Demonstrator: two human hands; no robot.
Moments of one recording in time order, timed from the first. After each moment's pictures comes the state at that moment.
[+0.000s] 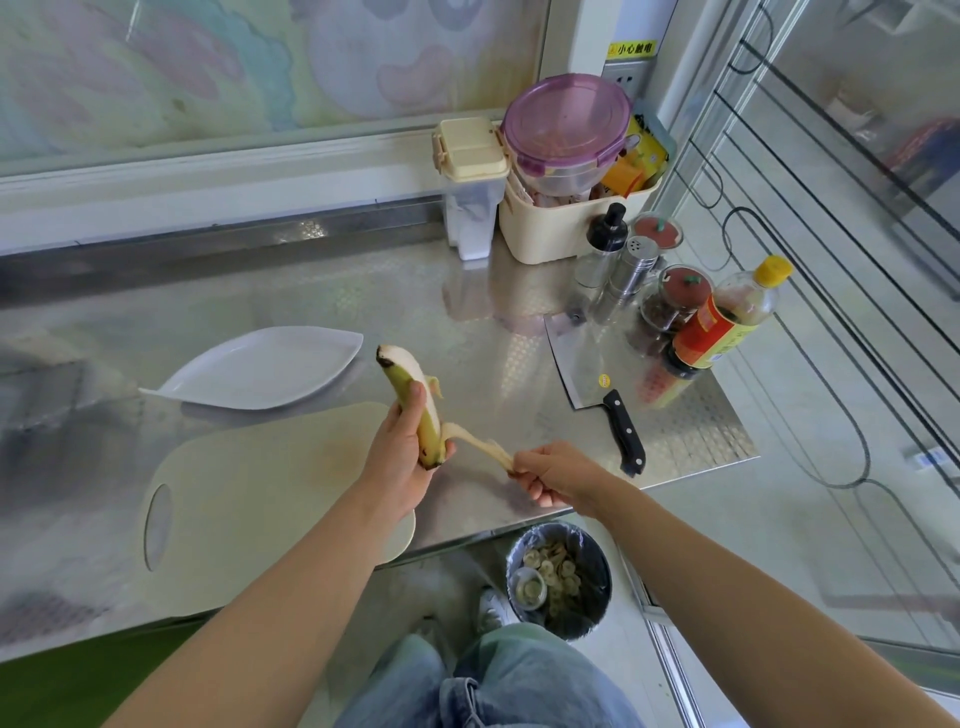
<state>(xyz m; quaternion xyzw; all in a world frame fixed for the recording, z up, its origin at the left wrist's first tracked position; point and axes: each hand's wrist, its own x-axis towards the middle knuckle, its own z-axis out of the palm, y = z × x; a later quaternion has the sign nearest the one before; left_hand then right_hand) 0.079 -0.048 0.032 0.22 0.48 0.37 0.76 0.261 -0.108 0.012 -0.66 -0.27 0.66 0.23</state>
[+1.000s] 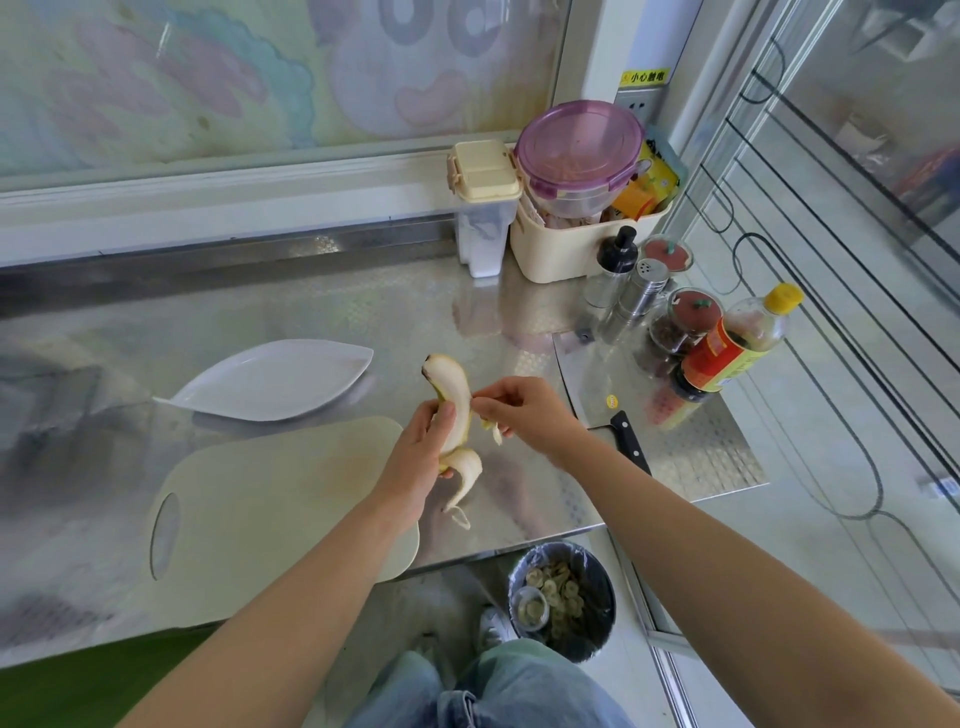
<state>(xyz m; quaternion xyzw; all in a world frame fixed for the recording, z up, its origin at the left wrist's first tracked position) 0.077 -0.045 0.029 0.44 0.52 0.30 0.67 0.244 -0.041 0.051 -0.64 -0.46 0.52 0.33</state>
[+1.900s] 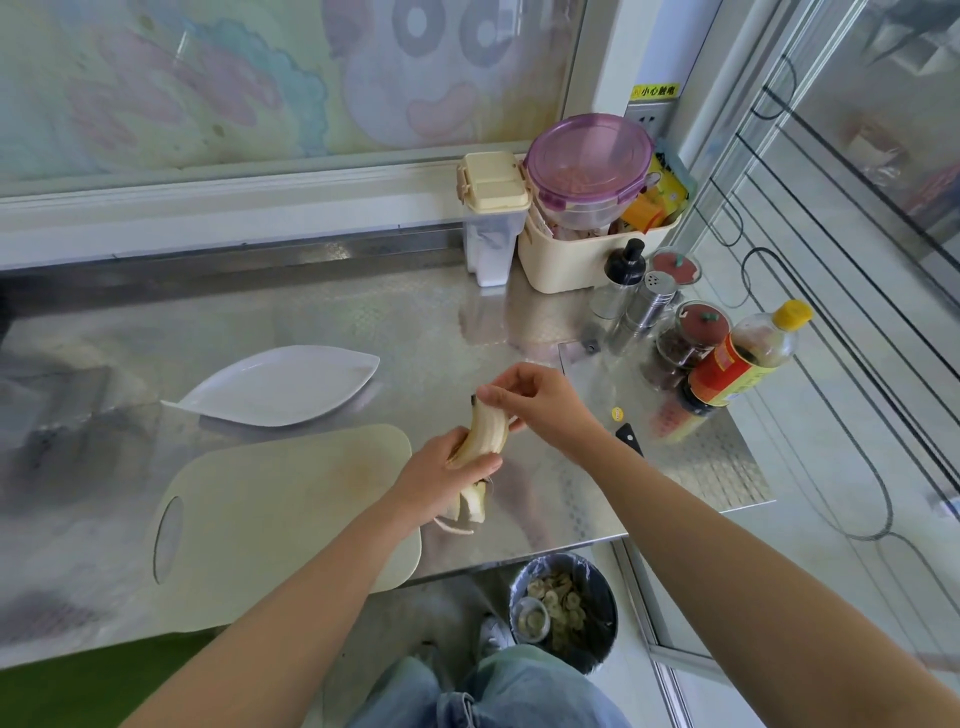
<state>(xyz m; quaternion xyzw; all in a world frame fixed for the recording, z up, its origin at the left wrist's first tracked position) 0.080 -0.046 0.050 0.64 0.51 0.12 0.56 0.254 -0.029 0.064 -0.63 -0.45 0.51 0.36</state>
